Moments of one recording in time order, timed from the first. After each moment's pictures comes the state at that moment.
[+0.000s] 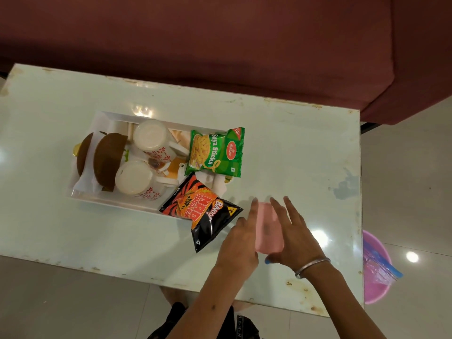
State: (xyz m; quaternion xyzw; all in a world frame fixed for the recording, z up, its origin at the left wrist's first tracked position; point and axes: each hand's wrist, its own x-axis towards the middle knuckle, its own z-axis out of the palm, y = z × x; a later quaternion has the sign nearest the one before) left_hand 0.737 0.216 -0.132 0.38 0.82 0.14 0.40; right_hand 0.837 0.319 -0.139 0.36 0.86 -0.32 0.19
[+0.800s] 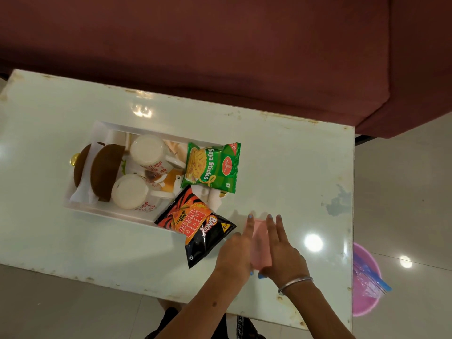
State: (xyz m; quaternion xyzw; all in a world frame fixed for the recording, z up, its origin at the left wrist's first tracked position) left_hand 0.728 0.241 -0.141 0.37 0.80 0.03 0.46; right_hand 0.824 0.315 -0.137 0.40 0.82 -0.28 0.28
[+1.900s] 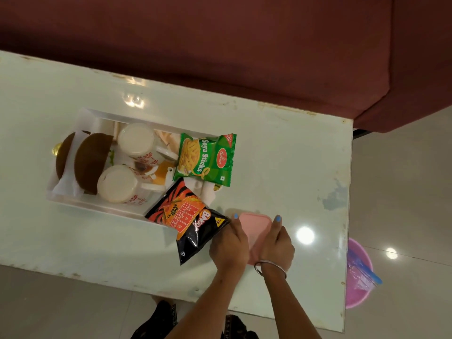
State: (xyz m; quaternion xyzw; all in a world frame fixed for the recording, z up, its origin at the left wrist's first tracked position) left_hand 0.749 0.251 -0.161 0.10 0.93 0.24 0.25; right_hand 0.811 0.297 -0.185 0.75 0.54 -0.38 -0.08
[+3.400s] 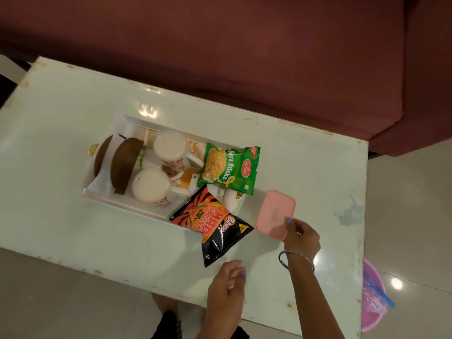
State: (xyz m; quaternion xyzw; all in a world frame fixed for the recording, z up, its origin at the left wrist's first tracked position) left_hand 0.752 0.155 -0.112 -0.04 0.74 0.47 0.47; right_hand 0.786 0.323 -0.155 0.72 0.54 -0.41 -0.13
